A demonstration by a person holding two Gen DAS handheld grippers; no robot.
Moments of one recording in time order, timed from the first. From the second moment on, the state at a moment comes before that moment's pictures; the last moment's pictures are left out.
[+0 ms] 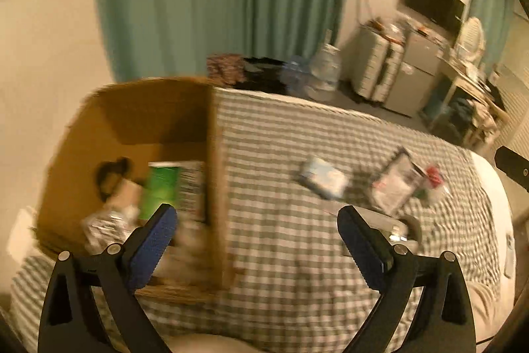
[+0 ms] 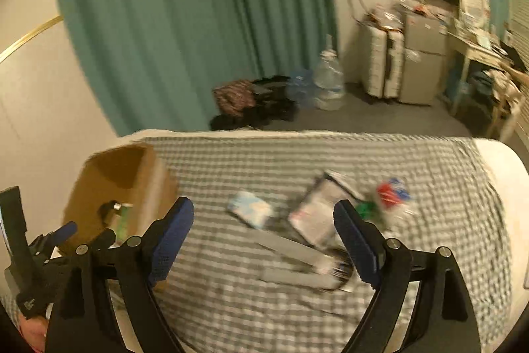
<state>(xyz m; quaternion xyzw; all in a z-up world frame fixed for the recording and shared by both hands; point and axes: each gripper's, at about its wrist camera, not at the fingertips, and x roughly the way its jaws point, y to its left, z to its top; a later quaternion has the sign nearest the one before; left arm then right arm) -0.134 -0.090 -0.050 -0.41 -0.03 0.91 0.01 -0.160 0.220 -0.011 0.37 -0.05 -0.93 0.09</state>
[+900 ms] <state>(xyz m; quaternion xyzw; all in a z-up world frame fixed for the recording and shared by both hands) -0.184 0.070 -0.204 -0.50 0.12 0.83 0.20 -0.269 0.369 -0.162 0.45 -0.05 -0.89 0.03</state>
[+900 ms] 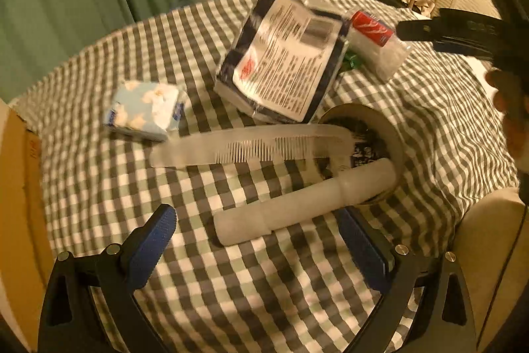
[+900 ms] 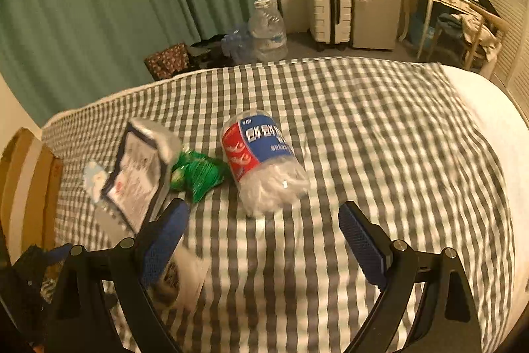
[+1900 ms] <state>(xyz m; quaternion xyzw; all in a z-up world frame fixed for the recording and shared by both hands) -0.149 0.115 -0.217 -0.52 0.22 0.78 0.28 -0.234 0.371 -0.197 0.51 -0.08 -0.85 0.06</state>
